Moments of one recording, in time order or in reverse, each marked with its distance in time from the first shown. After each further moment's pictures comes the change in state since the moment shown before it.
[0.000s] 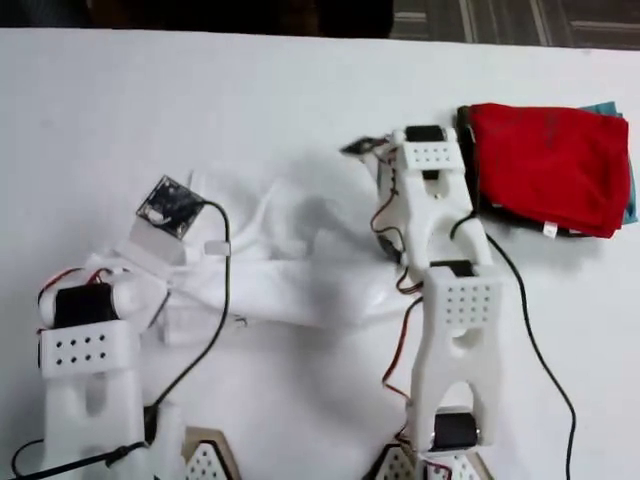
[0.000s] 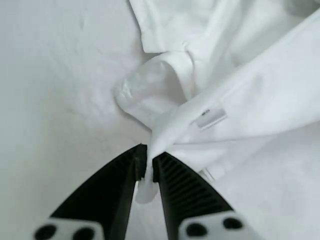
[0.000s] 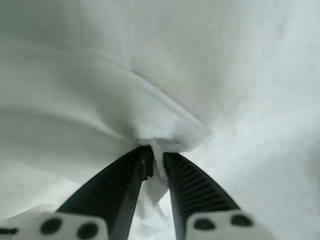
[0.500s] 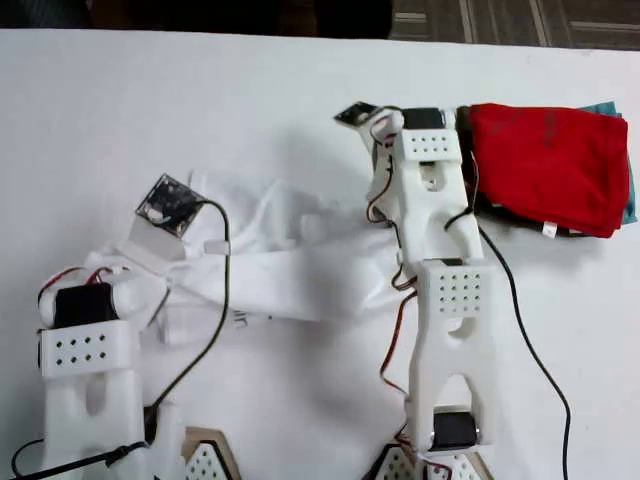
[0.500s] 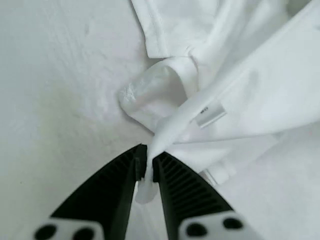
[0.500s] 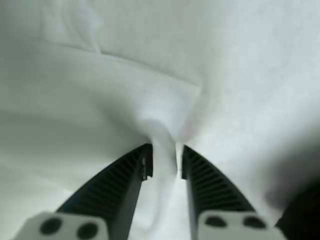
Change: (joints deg) left arm 0.0 0.0 0.0 -1.1 0.0; right arm 0.6 7.5 -15.7 0.2 -0.4
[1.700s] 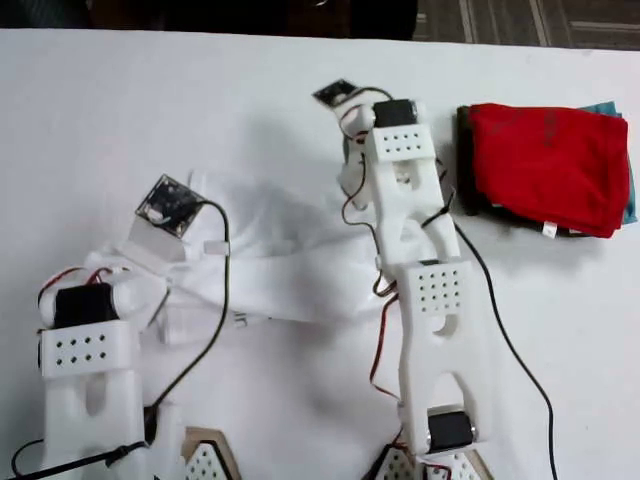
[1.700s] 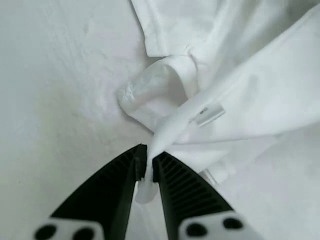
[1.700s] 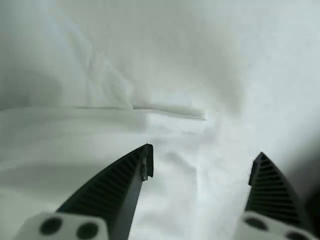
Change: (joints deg) left arm 0.0 0.0 0.2 0.0 0.0; right arm -6.2 3.5 -11.5 3.3 -11.2
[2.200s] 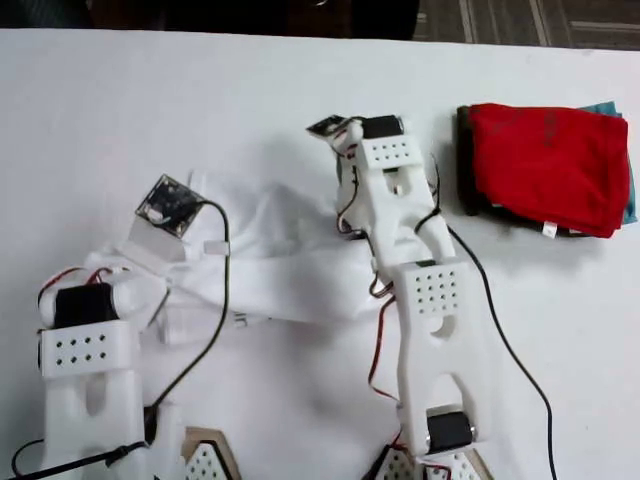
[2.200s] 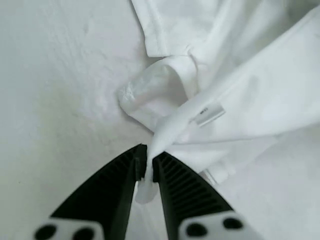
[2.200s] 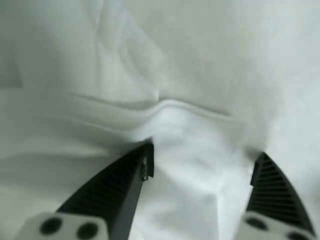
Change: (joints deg) left arm 0.0 0.0 0.0 0.0 0.0; right arm -1.0 -0.2 10.4 0.0 0.0
